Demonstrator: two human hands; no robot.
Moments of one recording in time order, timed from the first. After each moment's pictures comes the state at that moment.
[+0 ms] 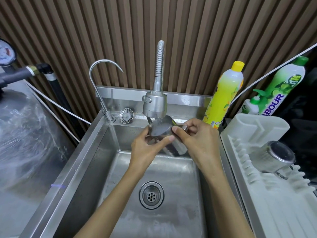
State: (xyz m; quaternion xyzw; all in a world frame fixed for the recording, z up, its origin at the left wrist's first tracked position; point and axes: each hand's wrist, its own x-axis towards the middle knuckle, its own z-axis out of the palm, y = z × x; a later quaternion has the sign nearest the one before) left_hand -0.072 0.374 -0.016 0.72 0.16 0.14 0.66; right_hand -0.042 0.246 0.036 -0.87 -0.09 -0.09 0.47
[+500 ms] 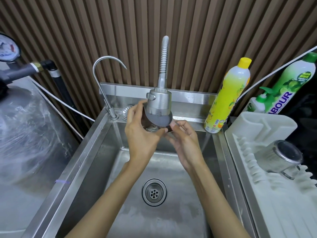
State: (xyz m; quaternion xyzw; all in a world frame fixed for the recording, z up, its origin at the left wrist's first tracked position) left_hand -0.067 0.381 0.008 0.80 0.13 0.38 0.46; right_hand -0.025 0.277 -0.014 -0.47 -0.07 0.17 0.86
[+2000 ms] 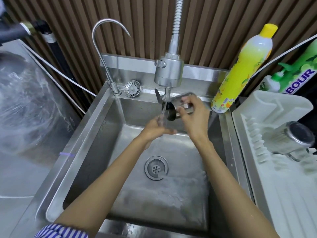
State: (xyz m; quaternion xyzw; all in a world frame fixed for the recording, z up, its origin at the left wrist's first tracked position) left_hand -0.042 0.395 -0.084 0.71 0.20 -0.11 0.67; right_hand 0.002 0.273 -0.048 -0.84 -0.15 -0.13 0.51
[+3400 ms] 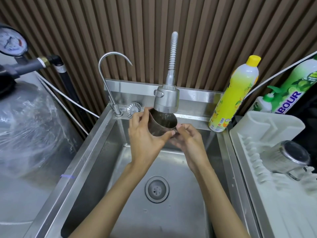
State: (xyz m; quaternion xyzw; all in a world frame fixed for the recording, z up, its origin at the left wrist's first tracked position) left_hand -0.076 0.387 -0.008 0.84 0.15 0.34 0.39; right_hand -0.031 0.275 -0.020 -0.58 -0.04 0.15 0.80
